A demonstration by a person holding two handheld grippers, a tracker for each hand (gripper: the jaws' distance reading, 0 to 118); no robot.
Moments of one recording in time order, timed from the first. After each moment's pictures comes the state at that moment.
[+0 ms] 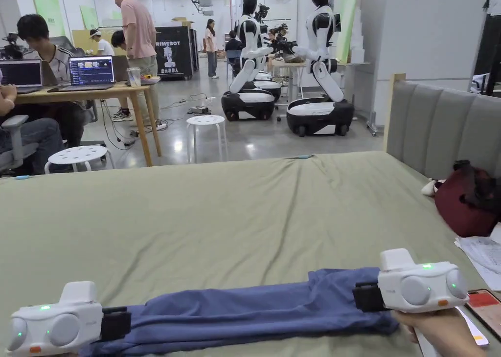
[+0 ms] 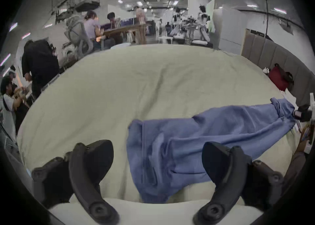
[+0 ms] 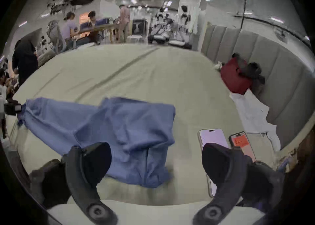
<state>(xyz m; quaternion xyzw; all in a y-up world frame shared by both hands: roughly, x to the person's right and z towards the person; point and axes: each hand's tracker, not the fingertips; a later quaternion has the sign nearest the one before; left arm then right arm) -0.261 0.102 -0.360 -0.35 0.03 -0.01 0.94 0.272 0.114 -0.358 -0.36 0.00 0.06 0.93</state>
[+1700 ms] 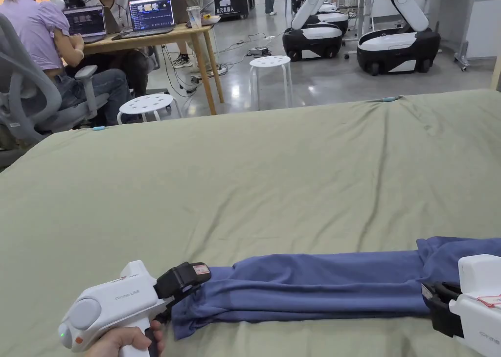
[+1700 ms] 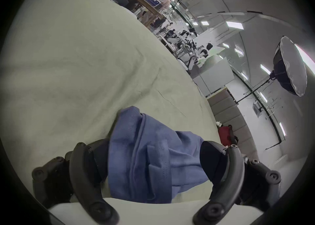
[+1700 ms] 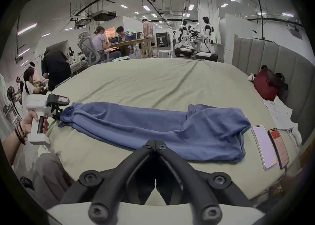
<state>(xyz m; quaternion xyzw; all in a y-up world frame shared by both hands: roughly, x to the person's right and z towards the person) -0.357 0.049 -0.379 -0.34 -0.12 0.37 0.86 0.155 0.129 -0.288 -0.31 0.14 0.01 0.94</state>
